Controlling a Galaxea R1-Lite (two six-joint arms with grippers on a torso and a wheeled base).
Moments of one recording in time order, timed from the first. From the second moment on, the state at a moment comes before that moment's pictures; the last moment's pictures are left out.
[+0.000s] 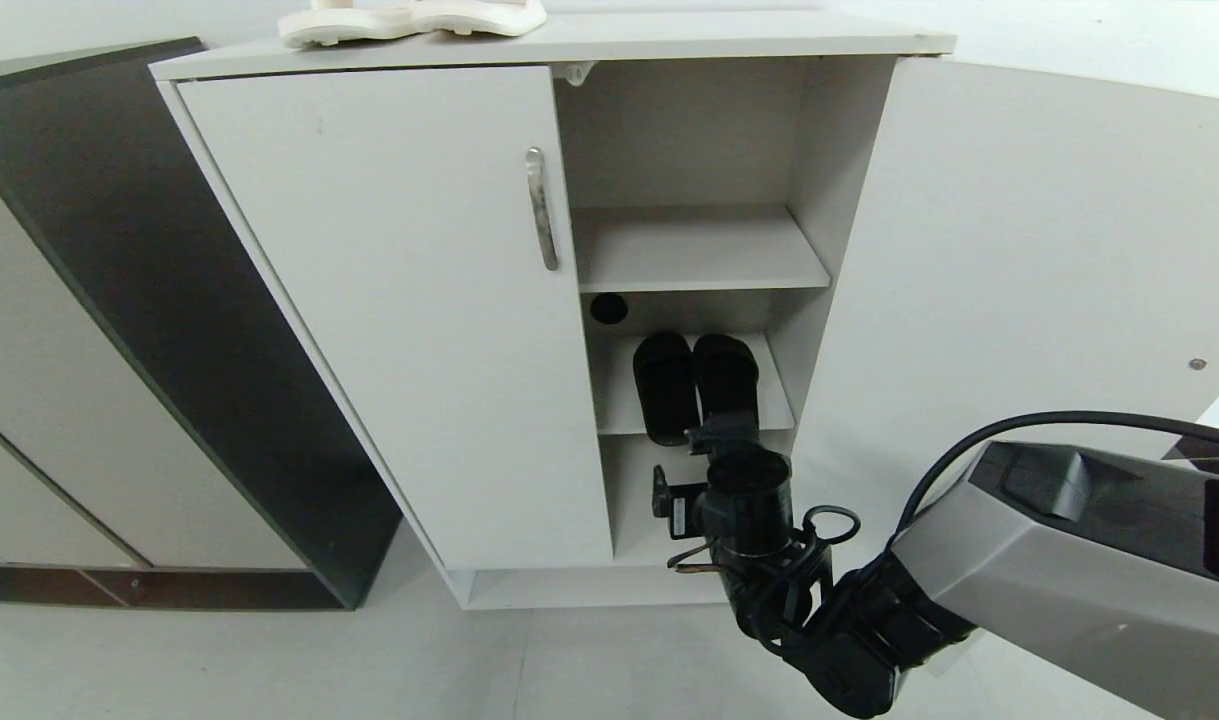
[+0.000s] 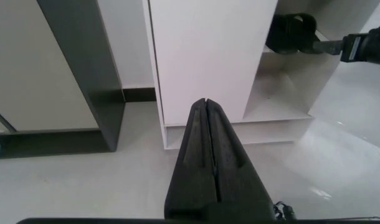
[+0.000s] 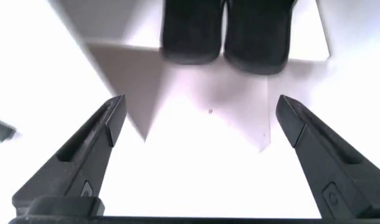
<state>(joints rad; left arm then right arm) 0.00 0.00 0.00 0.00 -0.02 0.00 0.81 2.29 -1.07 -1.06 -0.64 0.15</state>
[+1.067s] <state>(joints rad) 0.00 0.00 0.00 0.00 -0.02 -0.01 0.81 2.29 -1.03 -1.06 -0.63 0.14</state>
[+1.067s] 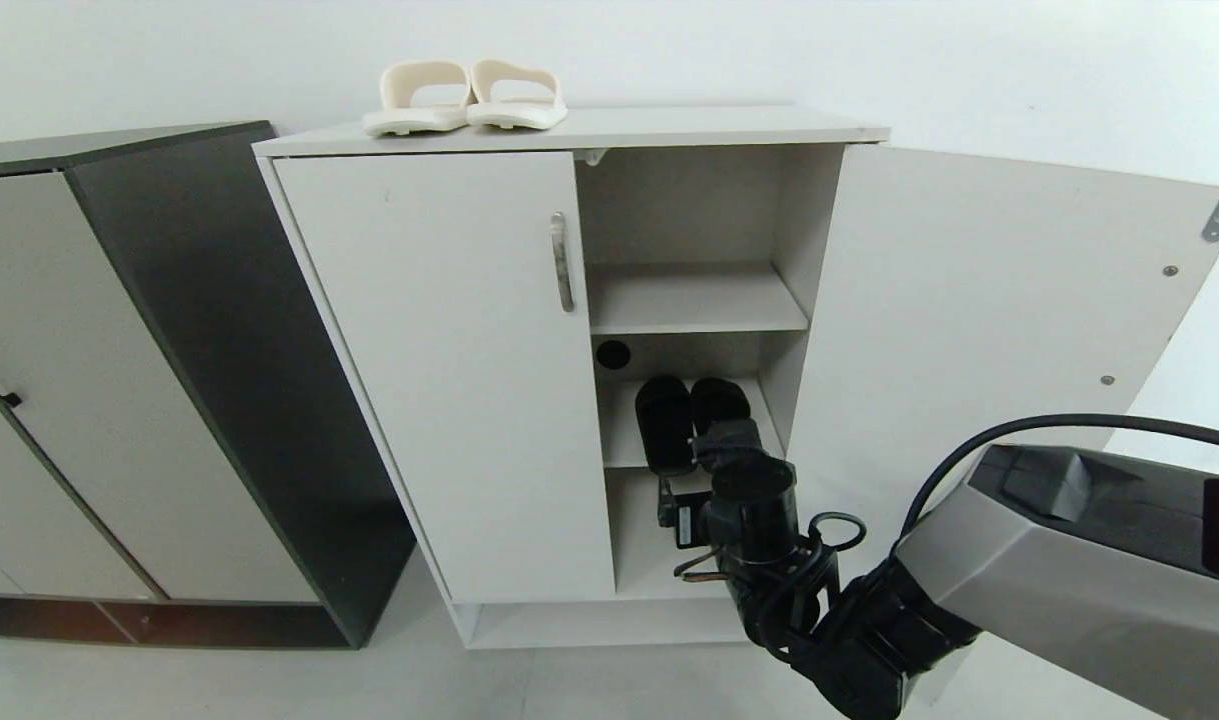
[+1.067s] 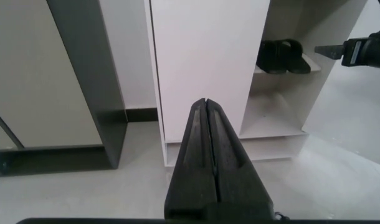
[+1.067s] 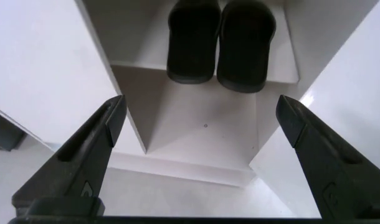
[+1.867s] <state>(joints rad) 0.00 0.00 0.00 0.00 -0.02 -0.01 0.82 2.14 -0.80 -1.15 -0.43 0.10</state>
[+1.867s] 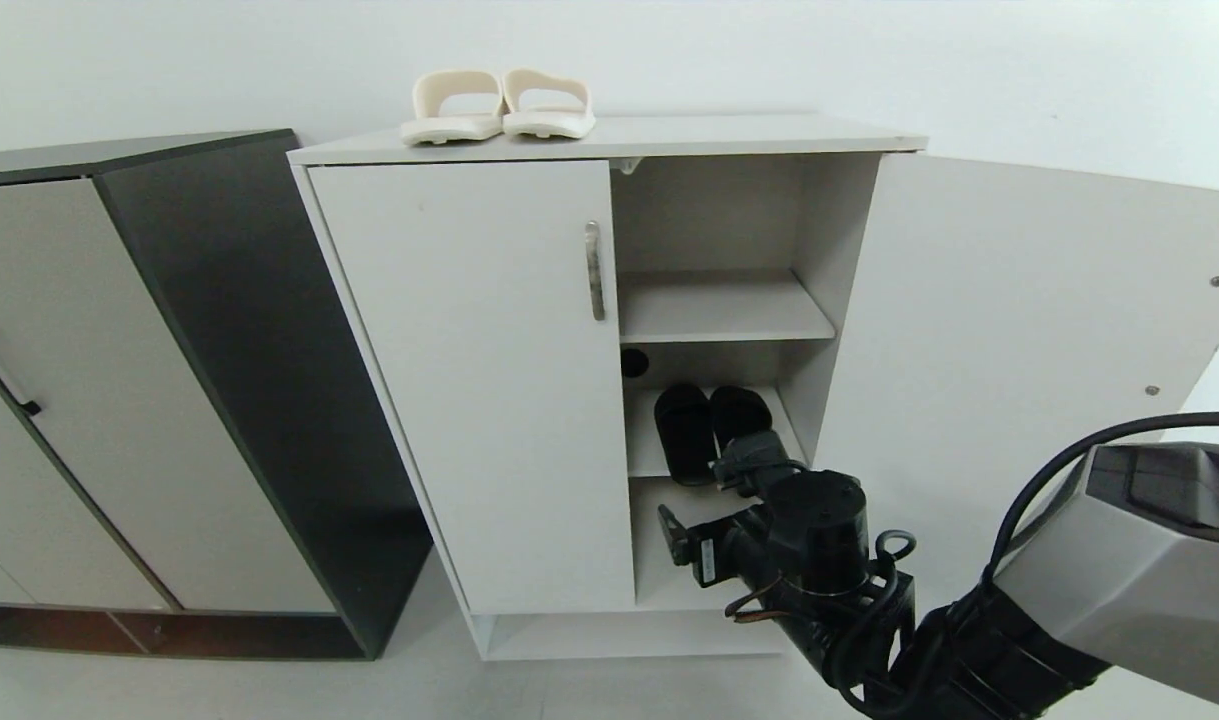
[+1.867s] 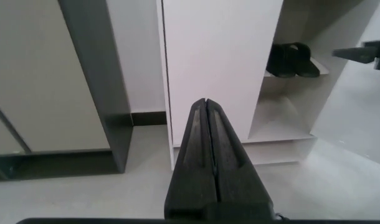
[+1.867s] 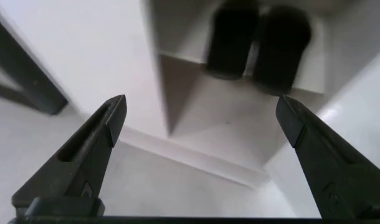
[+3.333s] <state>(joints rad) 0.00 0.00 0.00 0.00 -0.02 -0.01 0.81 2.21 -0.79 -1.28 -0.43 0.02</state>
